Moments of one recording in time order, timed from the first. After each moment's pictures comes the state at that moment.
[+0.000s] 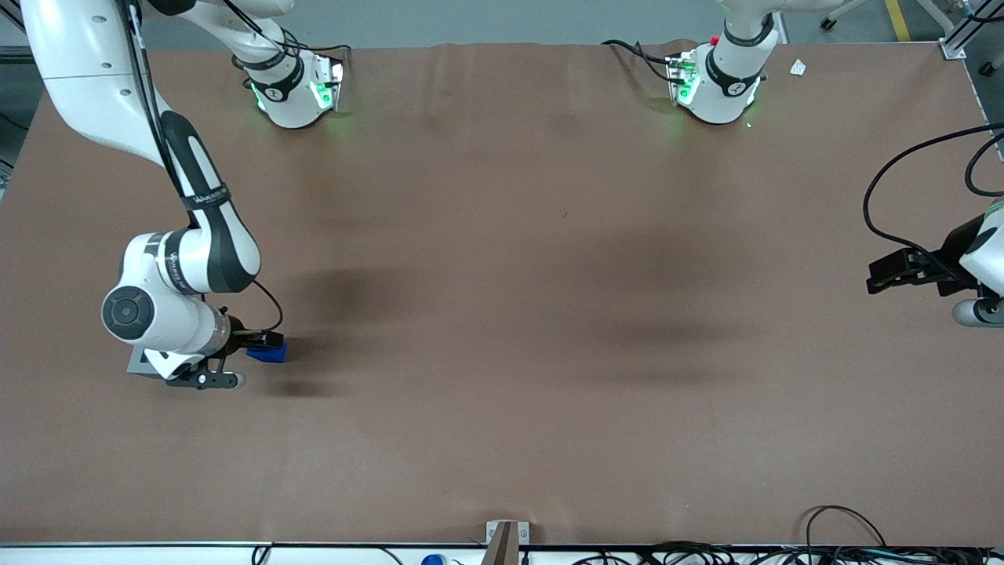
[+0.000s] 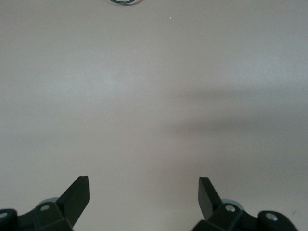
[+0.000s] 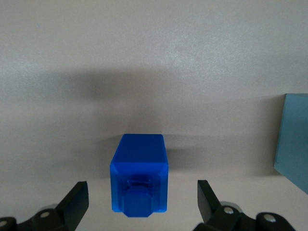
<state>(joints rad) 0.01 0.57 0.04 -1.75 -0.04 2.22 0.11</state>
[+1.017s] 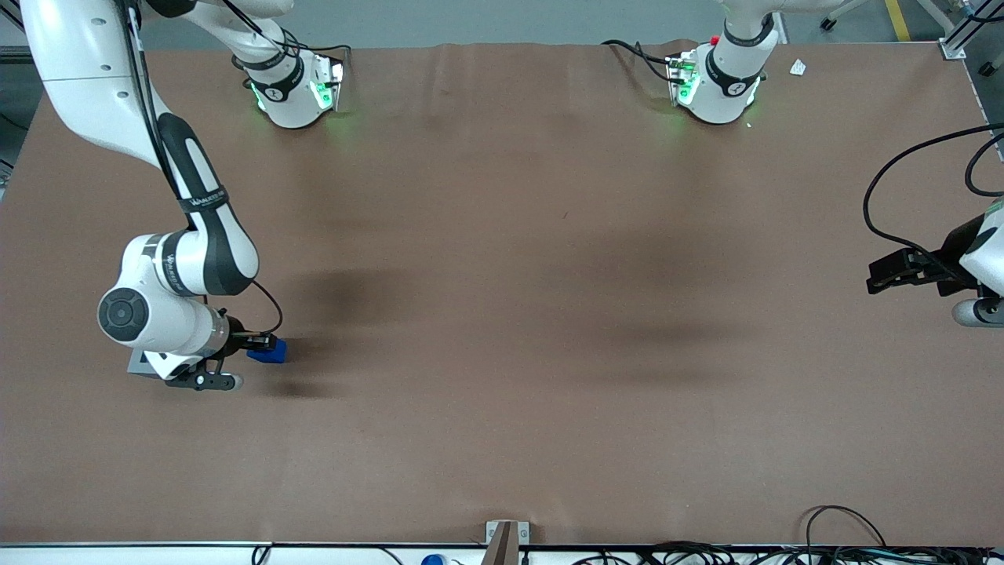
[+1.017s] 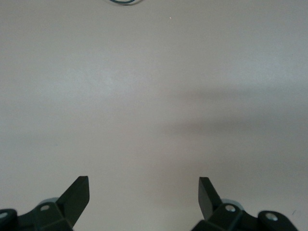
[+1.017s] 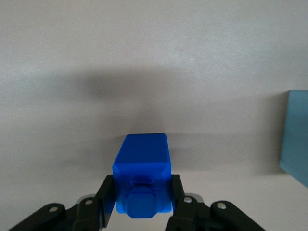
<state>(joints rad) 0.00 0.58 0.04 -1.74 0.00 2.20 0.11</state>
